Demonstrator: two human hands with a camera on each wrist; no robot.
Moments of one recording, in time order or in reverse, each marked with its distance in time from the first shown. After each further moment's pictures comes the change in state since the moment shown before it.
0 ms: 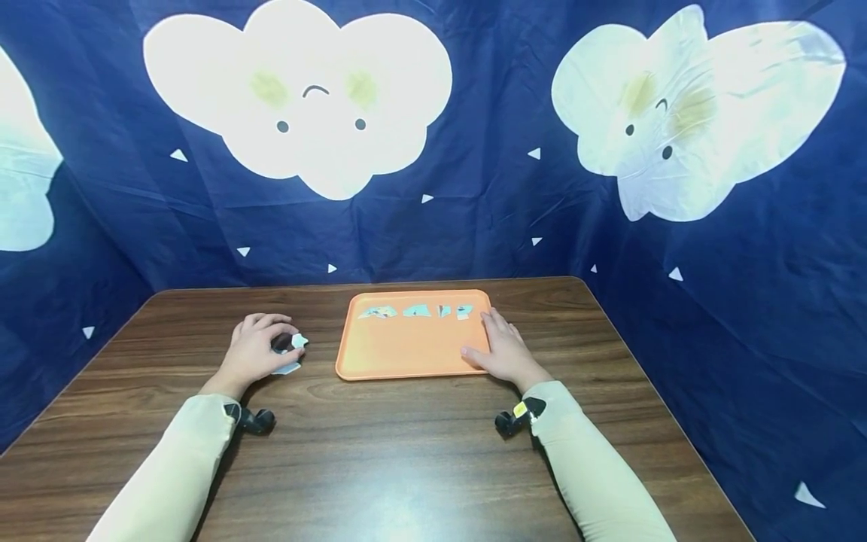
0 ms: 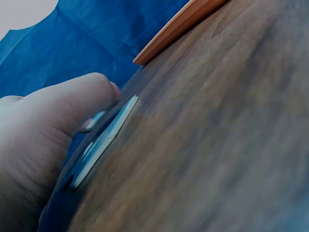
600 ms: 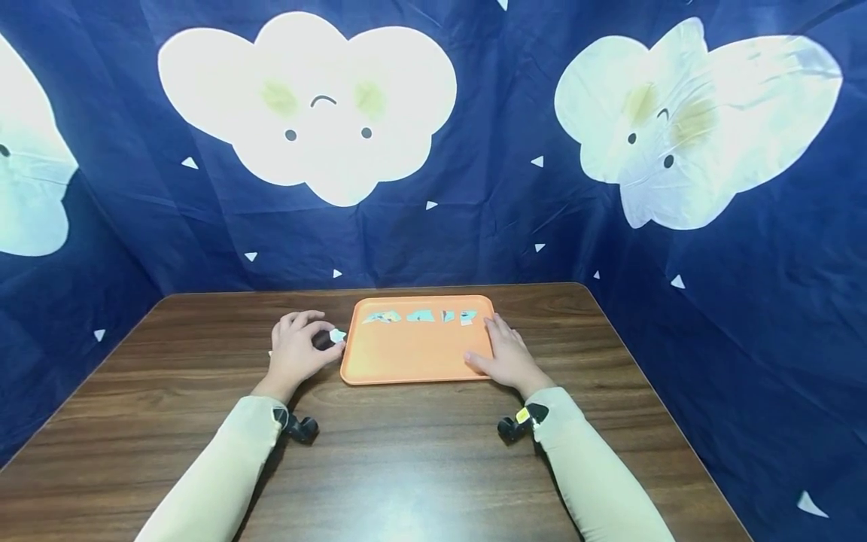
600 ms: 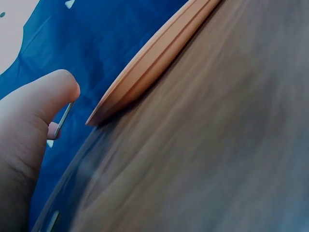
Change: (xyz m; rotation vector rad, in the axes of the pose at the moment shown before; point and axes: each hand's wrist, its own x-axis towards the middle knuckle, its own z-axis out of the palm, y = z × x) left_hand 0.014 0.068 0.025 -0.054 0.165 -0.072; right_hand -0.002 -0.003 -0.001 0.011 0.000 0.007
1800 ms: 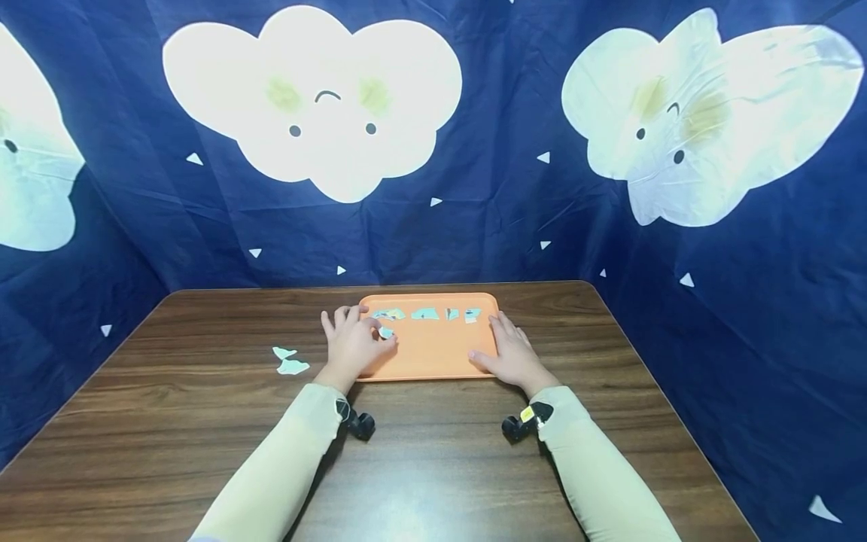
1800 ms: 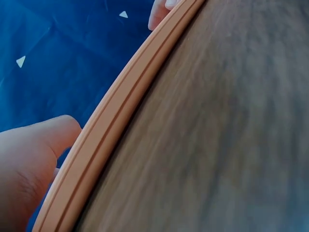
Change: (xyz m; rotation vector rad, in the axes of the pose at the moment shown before) left_hand 0.019 0.086 0.040 0.161 -0.150 -0.121; right_hand 0.002 0.004 0.001 0.000 -0.006 -0.009
